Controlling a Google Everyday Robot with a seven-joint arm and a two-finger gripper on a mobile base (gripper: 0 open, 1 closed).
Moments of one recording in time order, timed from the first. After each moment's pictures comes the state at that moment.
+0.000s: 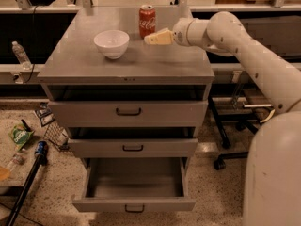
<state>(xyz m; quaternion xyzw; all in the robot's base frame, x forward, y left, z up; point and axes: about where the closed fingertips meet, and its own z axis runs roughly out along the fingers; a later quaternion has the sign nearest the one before) 0.853 -0.066 0.897 -0.31 0.73 0.19 0.59</state>
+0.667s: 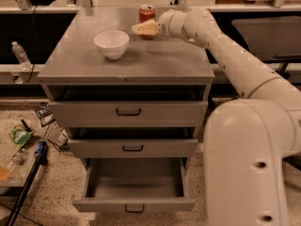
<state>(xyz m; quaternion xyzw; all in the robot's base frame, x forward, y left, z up) 0.922 -0.026 0.905 -0.28 0.72 0.17 0.61</state>
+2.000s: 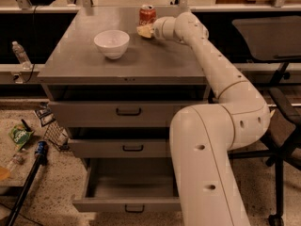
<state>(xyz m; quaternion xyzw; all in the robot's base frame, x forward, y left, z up) 0.977 -0.012 0.852 -0.28 0.74 0.17 0.58</state>
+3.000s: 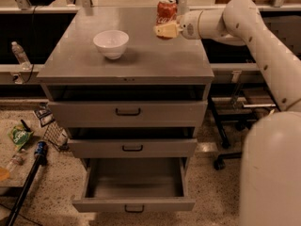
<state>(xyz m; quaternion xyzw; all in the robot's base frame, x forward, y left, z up) 0.829 -0.065 0.924 -0.36 0.71 0.27 0.55</state>
